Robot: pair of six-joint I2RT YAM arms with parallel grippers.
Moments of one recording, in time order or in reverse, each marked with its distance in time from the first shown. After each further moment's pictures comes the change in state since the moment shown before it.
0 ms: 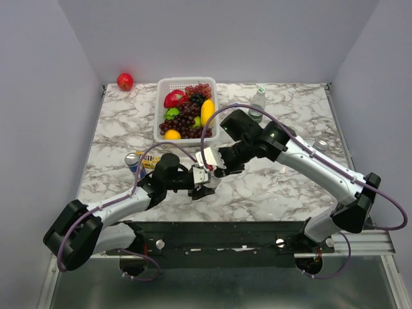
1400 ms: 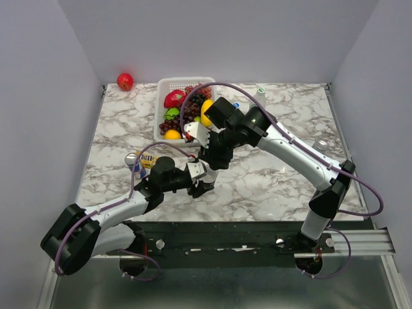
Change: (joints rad) left arm 0.013 -0.039 -0.064 0.113 -0.124 -0.190; right arm 0.001 0.242 0.309 -0.121 0.179 0.514
